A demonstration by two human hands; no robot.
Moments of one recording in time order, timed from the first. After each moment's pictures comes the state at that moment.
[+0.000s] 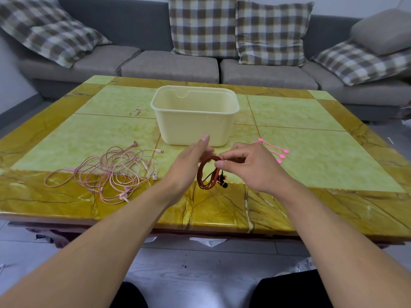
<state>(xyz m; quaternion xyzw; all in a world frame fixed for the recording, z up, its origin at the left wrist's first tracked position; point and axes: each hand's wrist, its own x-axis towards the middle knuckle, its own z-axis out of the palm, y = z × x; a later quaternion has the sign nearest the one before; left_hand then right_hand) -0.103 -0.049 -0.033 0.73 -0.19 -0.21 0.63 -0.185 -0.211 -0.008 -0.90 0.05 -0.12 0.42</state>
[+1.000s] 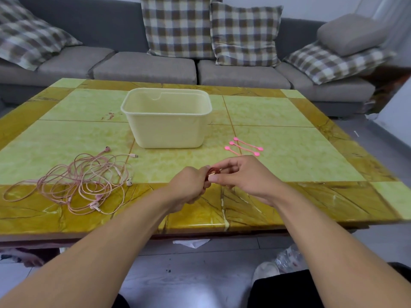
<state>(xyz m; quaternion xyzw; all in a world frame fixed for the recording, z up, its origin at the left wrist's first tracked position) -0.133 -0.097 -0.042 0.78 -0.16 -0.33 0.51 -0.219 -0.239 -0.020 -0.78 0.15 -0.03 0.60</state>
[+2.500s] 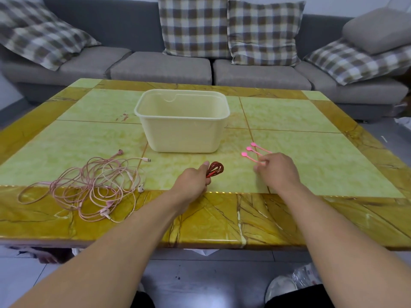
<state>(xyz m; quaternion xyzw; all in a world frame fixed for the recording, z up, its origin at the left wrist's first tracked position) -0.092 -0.098 -0.058 0.80 -0.08 -0.28 0.52 -0.155 -0.327 -0.078 -0.91 0.34 -0.12 0.20</state>
